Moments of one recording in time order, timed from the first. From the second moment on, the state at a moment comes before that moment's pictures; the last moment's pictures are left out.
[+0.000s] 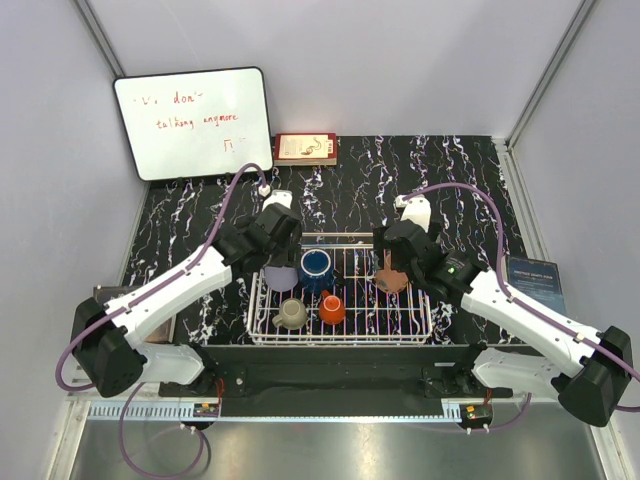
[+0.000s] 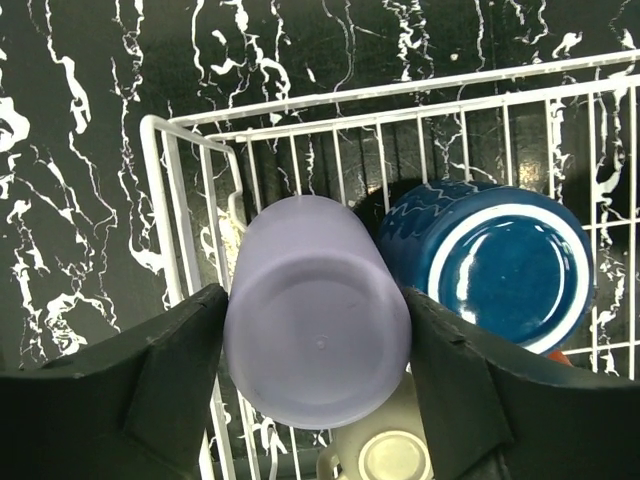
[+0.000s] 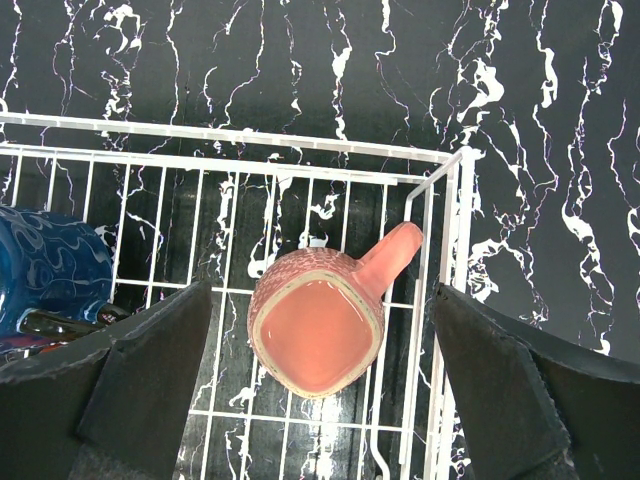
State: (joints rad) left arm -0.77 1.29 1.09 -0.75 -0.37 -0.52; right arm 0.81 1.10 0.92 -0.57 0.57 0.48
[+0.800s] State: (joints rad) left arm -0.77 1.24 1.24 -0.83 -0.40 -0.49; right arm 0.81 1.10 0.92 -0.57 0.57 0.48
